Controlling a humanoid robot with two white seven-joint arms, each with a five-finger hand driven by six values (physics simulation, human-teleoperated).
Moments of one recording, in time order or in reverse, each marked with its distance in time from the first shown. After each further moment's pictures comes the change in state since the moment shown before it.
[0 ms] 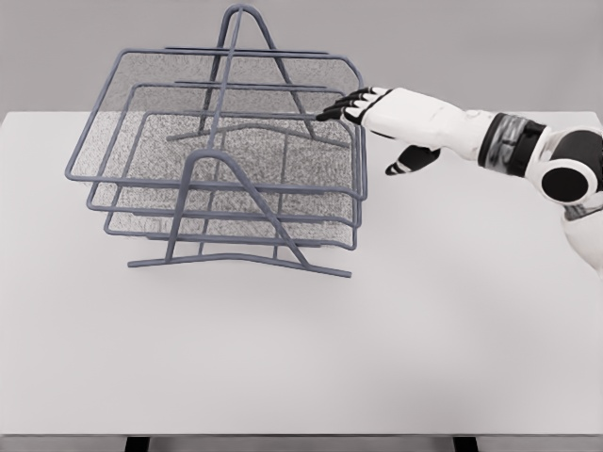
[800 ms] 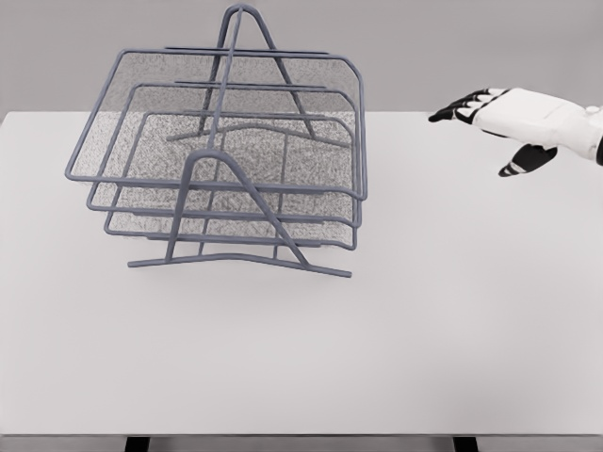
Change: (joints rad) left arm 0.000 0.000 0.000 0.000 0.000 0.000 0.000; right arm 0.008 -0.352 0.024 -0.034 -0.071 0.054 0.000
